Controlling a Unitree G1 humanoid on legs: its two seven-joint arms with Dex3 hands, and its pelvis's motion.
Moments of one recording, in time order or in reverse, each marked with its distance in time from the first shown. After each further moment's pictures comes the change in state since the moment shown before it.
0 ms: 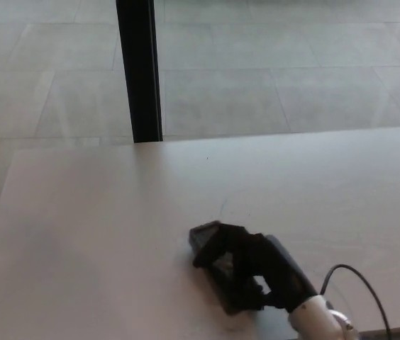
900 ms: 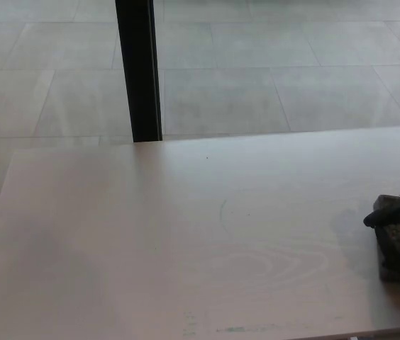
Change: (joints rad) left_arm 0.011 0.000 0.016 0.002 -0.003 0.000 0.000; right_arm -0.031 -0.225 -0.327 0.286 0.020 -0.071 -0.164
